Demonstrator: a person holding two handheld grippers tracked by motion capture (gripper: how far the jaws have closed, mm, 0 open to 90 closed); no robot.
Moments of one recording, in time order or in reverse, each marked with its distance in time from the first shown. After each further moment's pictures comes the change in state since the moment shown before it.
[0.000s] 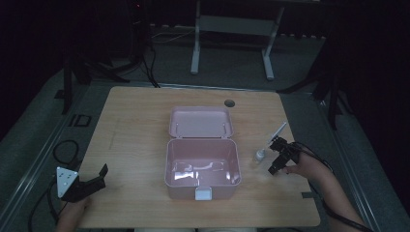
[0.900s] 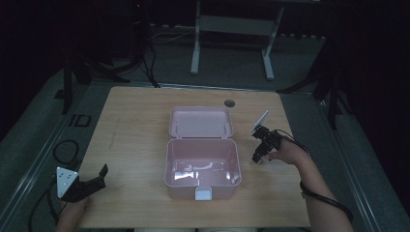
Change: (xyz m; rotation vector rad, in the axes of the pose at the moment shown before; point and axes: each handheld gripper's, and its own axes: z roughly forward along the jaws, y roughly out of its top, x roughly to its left) left arm 0.000 0.000 0.000 -0.002 -0.005 0.002; right arm 0.007 0.063 0.010 -0.001 0.058 -0.026
